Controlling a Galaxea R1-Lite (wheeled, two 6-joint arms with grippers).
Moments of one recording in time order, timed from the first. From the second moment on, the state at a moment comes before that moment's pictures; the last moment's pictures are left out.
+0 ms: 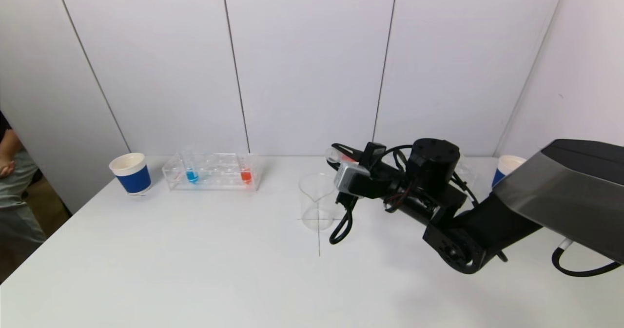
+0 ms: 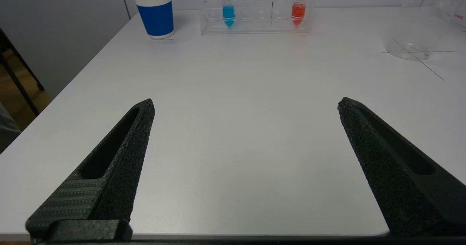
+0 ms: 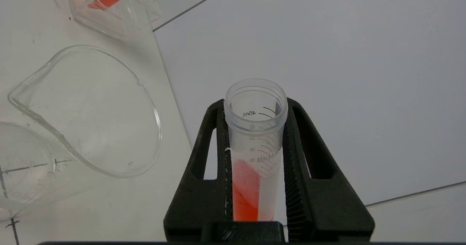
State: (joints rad) left arm 0.01 0.00 0.00 0.00 0.00 0.00; right arm 0.53 2.20 -0.93 -1.31 0.24 -1.06
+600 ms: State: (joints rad) left arm 0.01 0.00 0.00 0.00 0.00 0.00; right arm 0.54 2.22 -0.94 -1.31 0.24 -1.12
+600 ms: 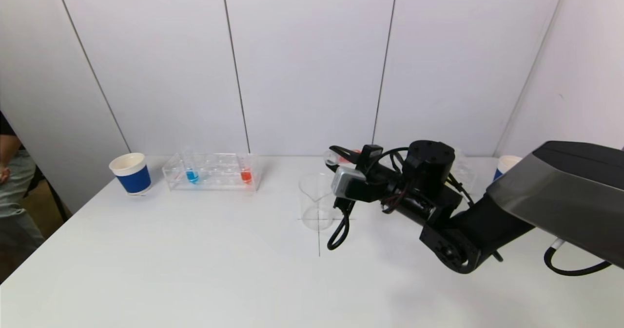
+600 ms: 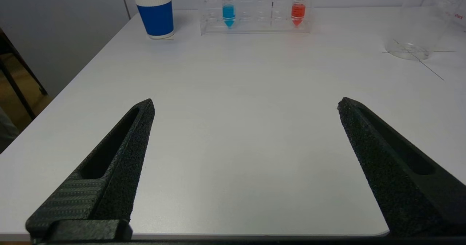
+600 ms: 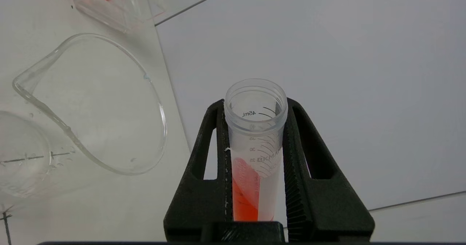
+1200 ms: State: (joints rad) left arm 0.01 0.00 0.00 0.00 0.00 0.00; right arm 0.54 2.25 -0.99 -1.31 0.25 -1.14
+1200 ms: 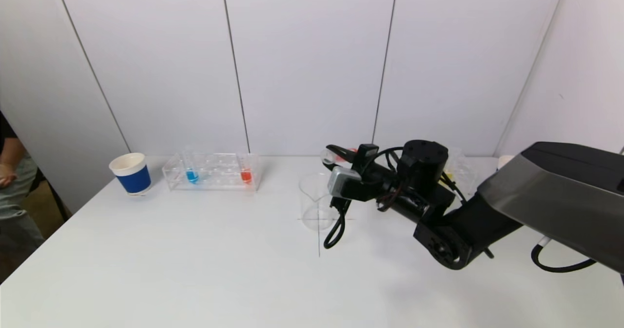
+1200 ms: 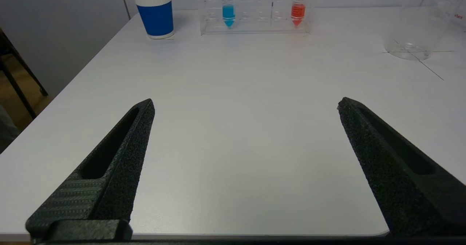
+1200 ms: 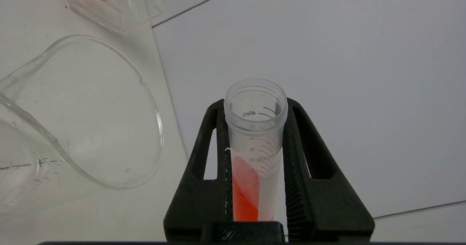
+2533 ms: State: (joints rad) left arm 0.01 0.00 0.00 0.00 0.00 0.00; right arm 0.54 2.26 -0.98 -1.31 0.24 -1.40
